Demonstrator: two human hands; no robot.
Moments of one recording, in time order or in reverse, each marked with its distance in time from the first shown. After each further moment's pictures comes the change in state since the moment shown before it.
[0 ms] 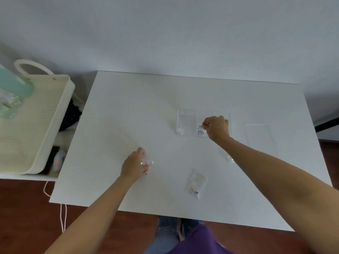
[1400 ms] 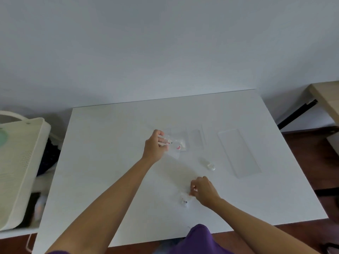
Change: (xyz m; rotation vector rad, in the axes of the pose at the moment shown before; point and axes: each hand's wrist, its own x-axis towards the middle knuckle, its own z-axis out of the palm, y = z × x) left_hand 0.062 0.171 -0.015 -0.432 -0.057 0.247; right_hand -0.152 0.047 0.048 0.111 -0.317 0.005
